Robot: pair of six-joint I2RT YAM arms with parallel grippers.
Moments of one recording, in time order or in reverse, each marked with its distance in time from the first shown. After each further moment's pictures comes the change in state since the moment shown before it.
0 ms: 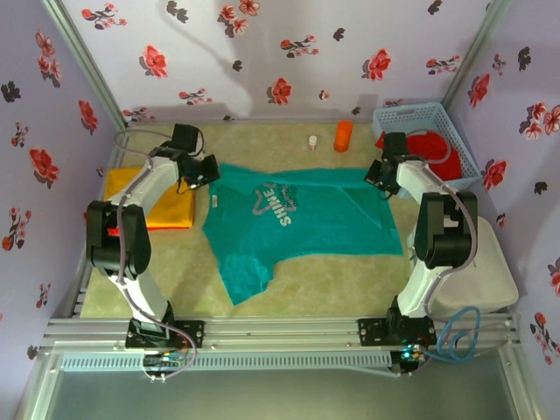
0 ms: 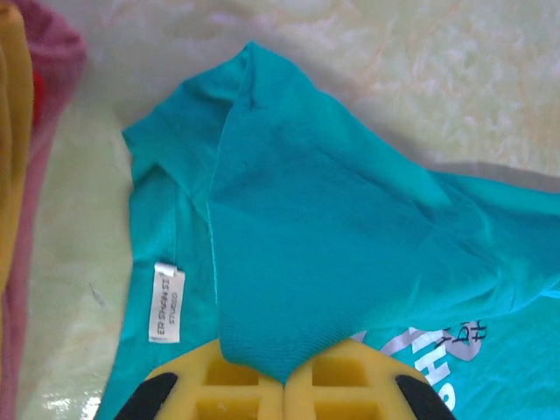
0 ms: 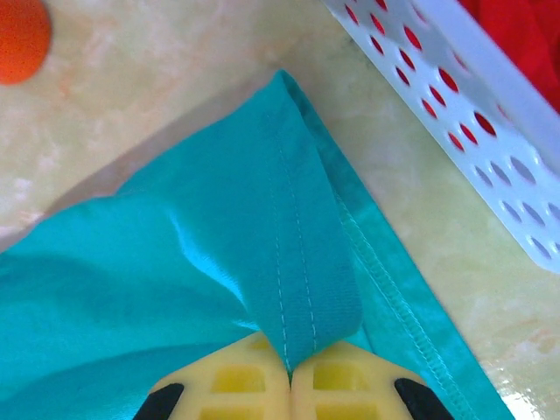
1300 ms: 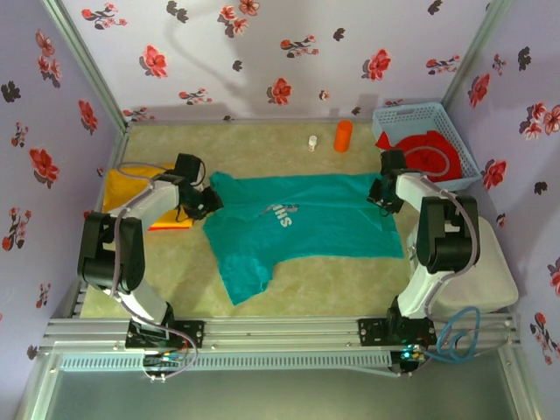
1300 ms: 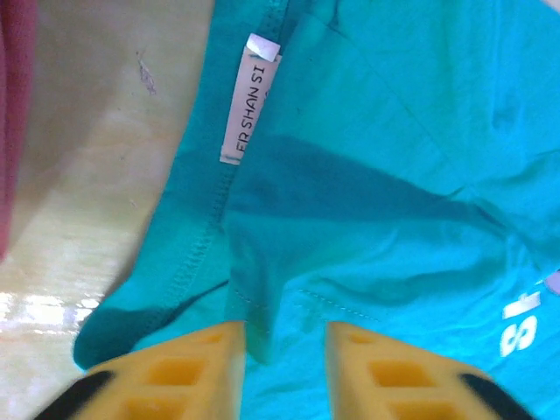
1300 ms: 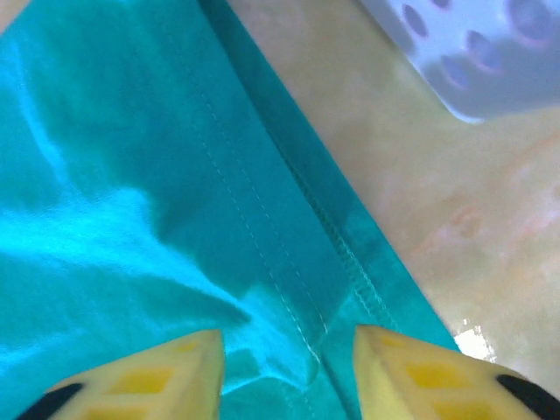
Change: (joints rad) left arm -0.014 -0.114 -0.300 0.033 0.018 -0.100; right arm -0.002 -0.060 -0.165 -0.014 0.047 0.015
